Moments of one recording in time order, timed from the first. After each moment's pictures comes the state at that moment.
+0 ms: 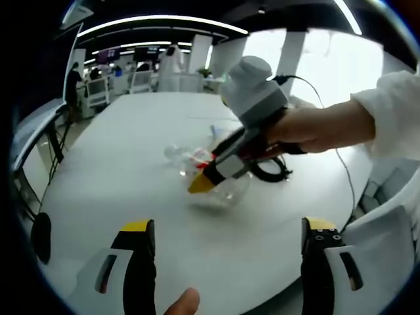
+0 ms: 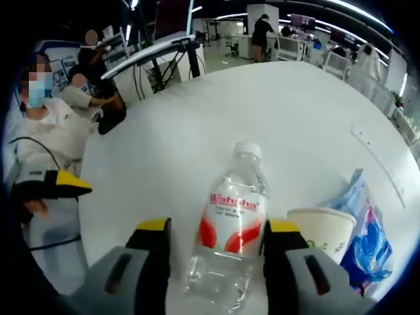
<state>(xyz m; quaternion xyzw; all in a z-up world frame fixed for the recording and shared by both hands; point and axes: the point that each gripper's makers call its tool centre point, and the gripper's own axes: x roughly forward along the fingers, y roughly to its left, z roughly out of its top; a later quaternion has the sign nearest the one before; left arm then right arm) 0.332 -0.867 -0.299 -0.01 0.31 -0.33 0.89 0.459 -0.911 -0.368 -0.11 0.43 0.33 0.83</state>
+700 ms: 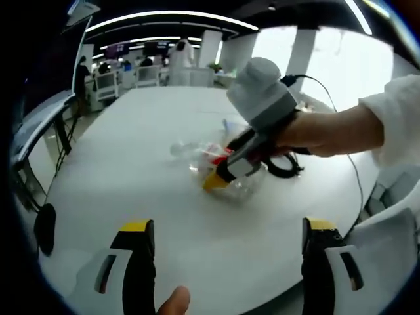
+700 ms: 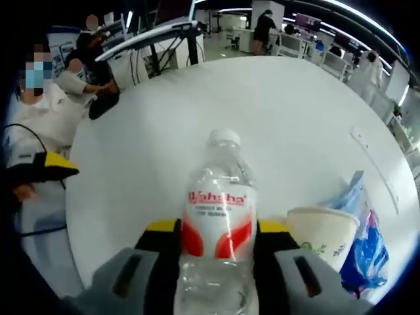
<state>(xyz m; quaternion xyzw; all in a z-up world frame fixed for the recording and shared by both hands) 0.336 -0.854 -0.310 0.00 0.33 -0.30 0.89 0.456 -0.916 -0.373 -0.15 0.43 0.33 0.83</state>
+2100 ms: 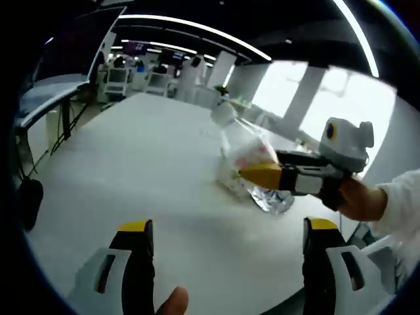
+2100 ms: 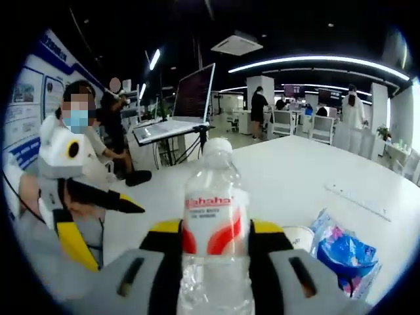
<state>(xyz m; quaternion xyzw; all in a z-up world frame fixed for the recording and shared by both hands) 0.348 -0.861 -0.276 -0.13 0.27 -0.30 0.90 0.412 -0.929 -0.254 -0.04 0.18 0.36 0.91</state>
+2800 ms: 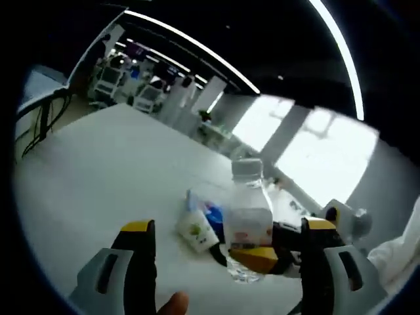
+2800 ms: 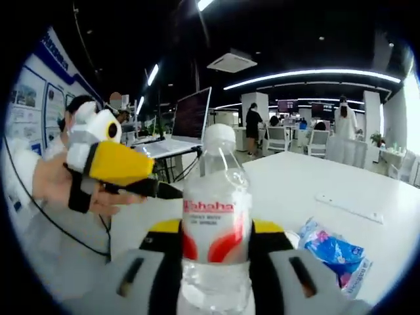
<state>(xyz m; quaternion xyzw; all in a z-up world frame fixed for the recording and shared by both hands) 0.396 -0.912 -0.193 -0.25 0.20 -0.35 0.88 0.386 -0.943 -0.225 -0.02 0.12 0.36 0.93</state>
